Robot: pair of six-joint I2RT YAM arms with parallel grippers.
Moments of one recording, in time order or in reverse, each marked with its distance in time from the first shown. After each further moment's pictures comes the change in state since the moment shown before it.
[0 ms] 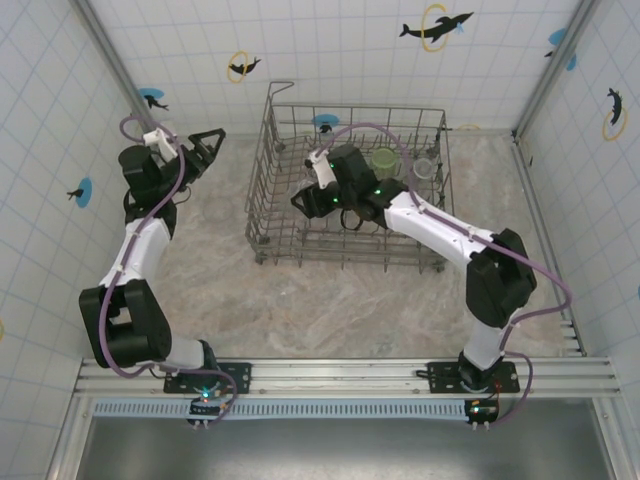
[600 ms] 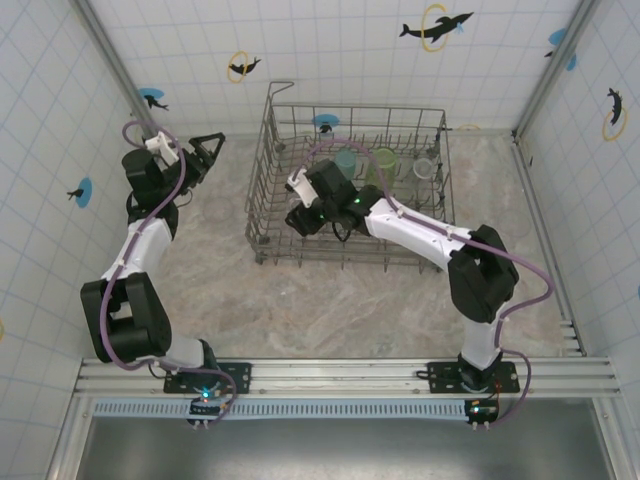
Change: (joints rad) left arm 0.006 0.030 -0.028 0.025 -0.005 -0.031; right arm 0.085 0.079 0.027 -0.058 0.087 -0.183
